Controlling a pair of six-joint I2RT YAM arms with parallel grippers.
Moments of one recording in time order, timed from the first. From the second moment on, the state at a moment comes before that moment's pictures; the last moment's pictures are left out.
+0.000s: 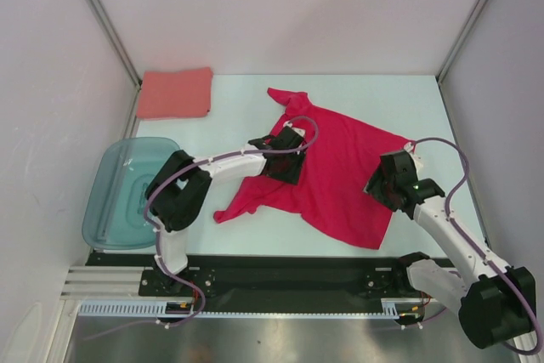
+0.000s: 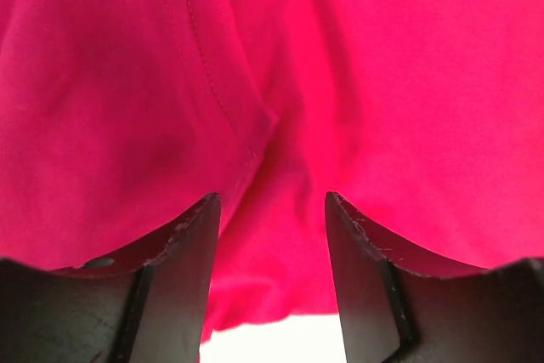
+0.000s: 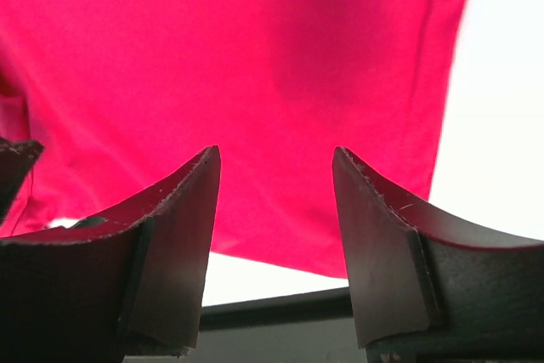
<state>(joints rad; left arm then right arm) -0.79 1.91 1.32 -0.44 -0.07 -0.41 0.30 0.98 0.67 -0.65 0.20 0.82</state>
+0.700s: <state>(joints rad) -0.75 1.91 1.36 -0.50 -0.21 -0.41 0.10 1.13 0.65 -0.59 0.24 0.83</state>
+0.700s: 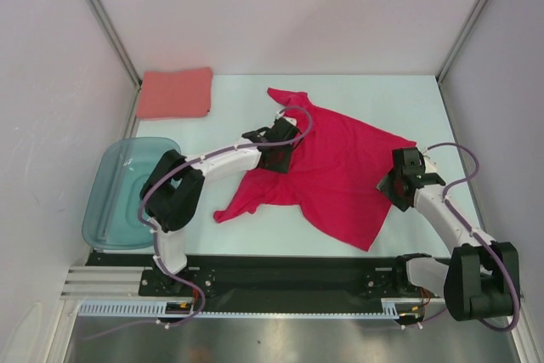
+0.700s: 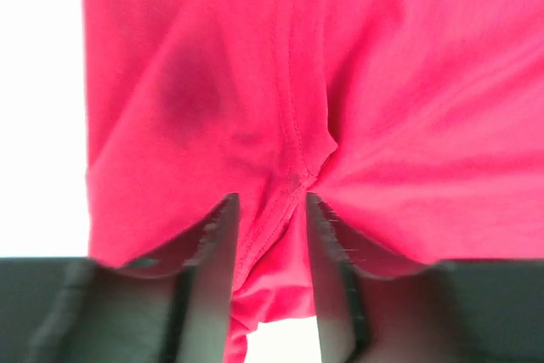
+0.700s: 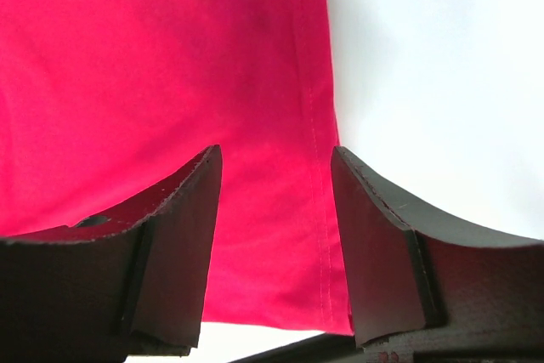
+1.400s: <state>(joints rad) -0.74 1.87 1.28 -0.44 -0.12 -0.52 0.05 1.32 0.63 -0.48 0.26 0.82</state>
